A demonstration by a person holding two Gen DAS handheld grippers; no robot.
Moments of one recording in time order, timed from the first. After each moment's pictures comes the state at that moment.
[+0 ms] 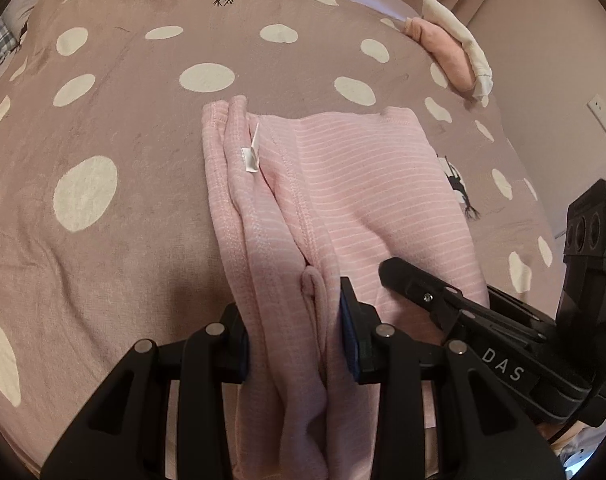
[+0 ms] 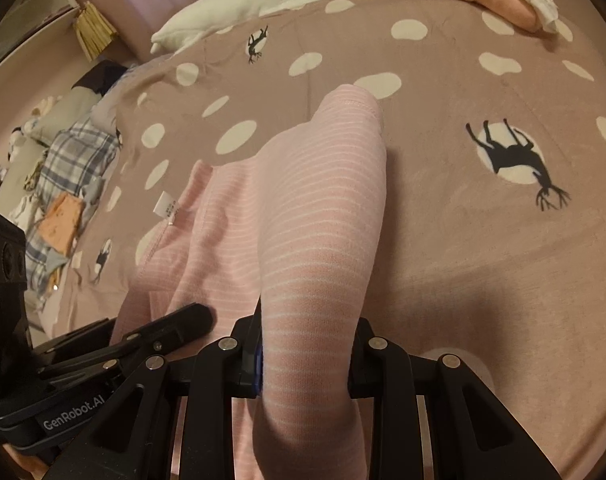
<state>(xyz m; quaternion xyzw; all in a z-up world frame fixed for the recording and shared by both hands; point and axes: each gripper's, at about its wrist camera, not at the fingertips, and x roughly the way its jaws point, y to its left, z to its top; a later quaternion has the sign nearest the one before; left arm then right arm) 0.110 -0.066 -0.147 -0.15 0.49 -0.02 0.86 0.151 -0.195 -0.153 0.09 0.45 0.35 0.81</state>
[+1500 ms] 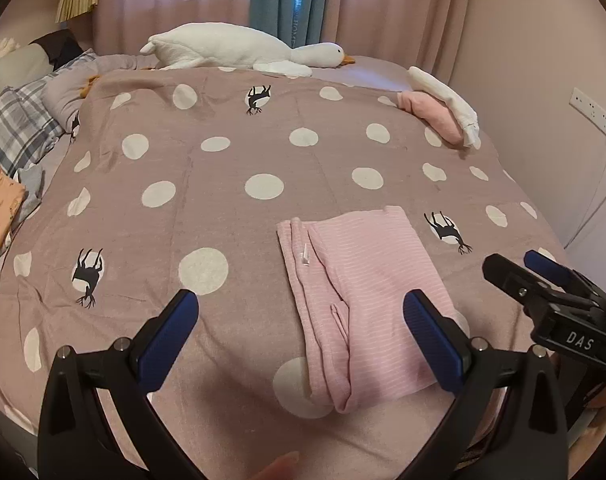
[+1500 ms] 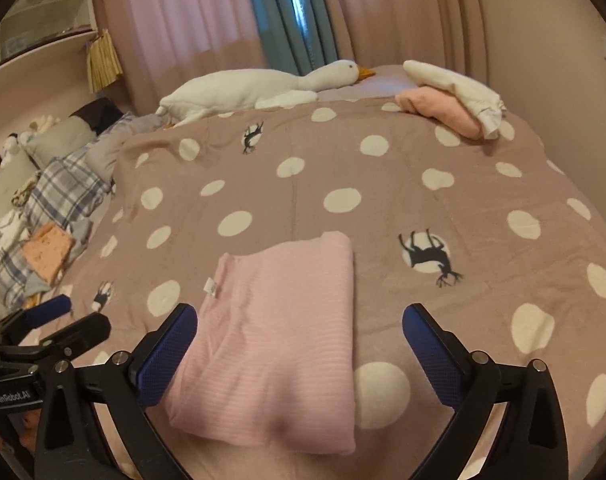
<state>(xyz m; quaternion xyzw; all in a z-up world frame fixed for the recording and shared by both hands) 0.030 -0.040 -0.045 -0.07 0.38 0.03 0.92 0.084 -0.241 -0.063 0.06 0.31 0.26 0.91</state>
